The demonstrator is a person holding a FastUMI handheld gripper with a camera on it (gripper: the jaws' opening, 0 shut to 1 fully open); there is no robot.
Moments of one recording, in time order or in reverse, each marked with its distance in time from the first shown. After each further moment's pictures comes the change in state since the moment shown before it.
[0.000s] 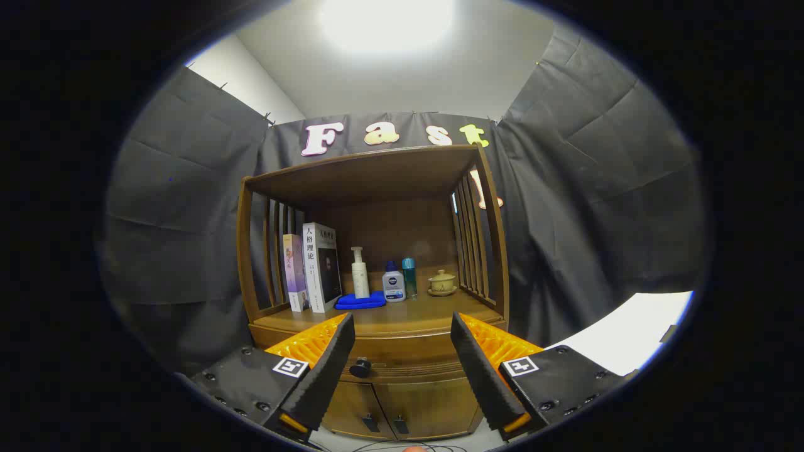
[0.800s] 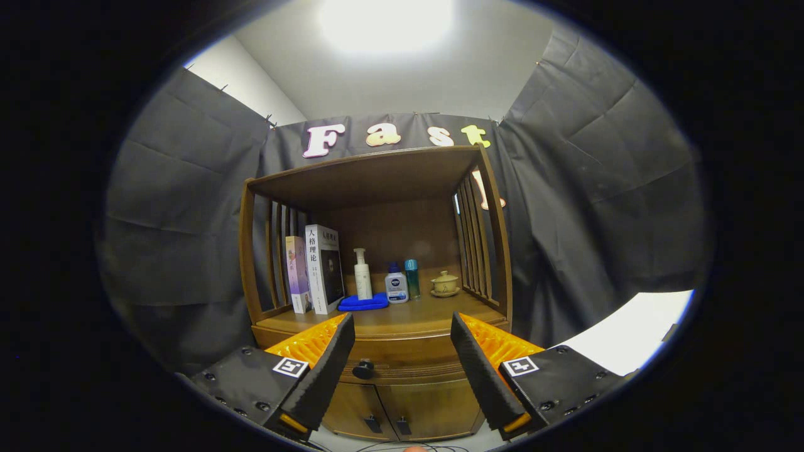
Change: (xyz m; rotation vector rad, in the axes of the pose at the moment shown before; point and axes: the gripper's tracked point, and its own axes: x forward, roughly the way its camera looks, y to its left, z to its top) arm 0.006 0.003 -0.001 0.005 -0.006 0.009
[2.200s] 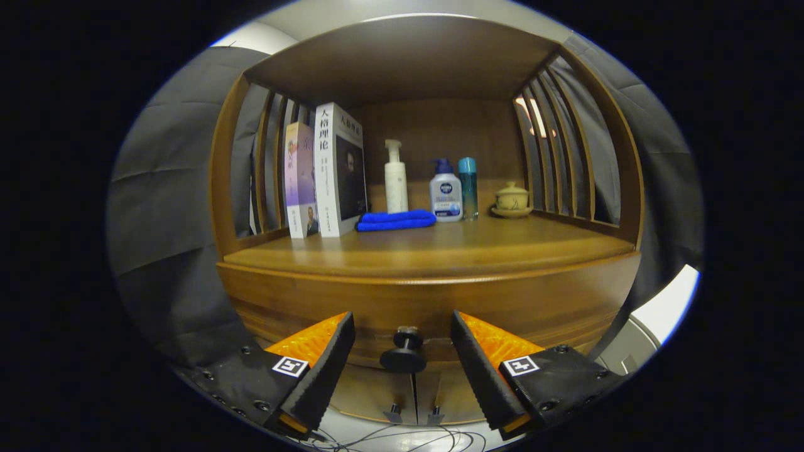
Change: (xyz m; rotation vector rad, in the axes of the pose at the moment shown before) arm 0.137 0.075 -0.185 -0.049 0.366 0.108
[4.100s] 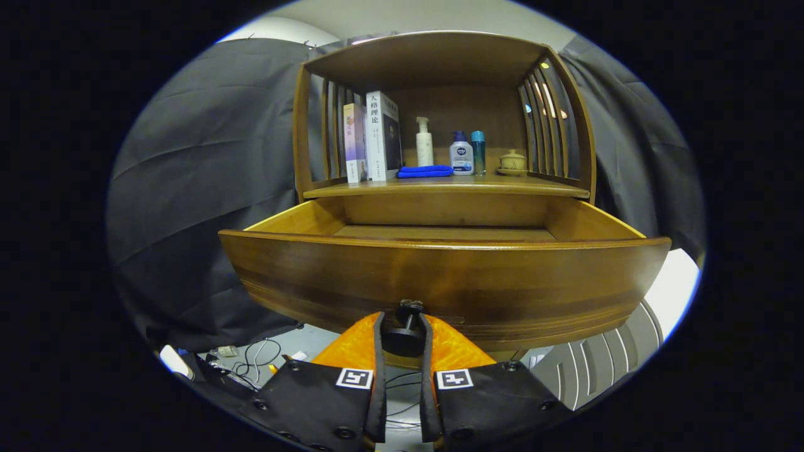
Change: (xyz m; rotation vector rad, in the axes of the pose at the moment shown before) arm -0.184 0.020 -0.074 -0.063 0.118 0.130
